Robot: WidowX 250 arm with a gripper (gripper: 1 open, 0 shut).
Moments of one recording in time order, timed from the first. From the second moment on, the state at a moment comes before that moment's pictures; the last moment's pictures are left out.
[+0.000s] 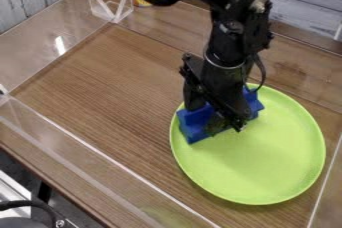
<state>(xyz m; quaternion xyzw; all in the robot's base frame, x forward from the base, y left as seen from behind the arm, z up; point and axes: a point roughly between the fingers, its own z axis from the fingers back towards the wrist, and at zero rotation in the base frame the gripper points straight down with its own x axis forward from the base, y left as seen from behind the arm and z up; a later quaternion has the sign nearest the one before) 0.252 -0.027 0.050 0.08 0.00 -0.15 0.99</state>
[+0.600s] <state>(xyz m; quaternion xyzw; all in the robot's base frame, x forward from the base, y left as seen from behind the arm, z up) 0.244 -0.014 0.065 0.12 0.06 -0.17 0.98</state>
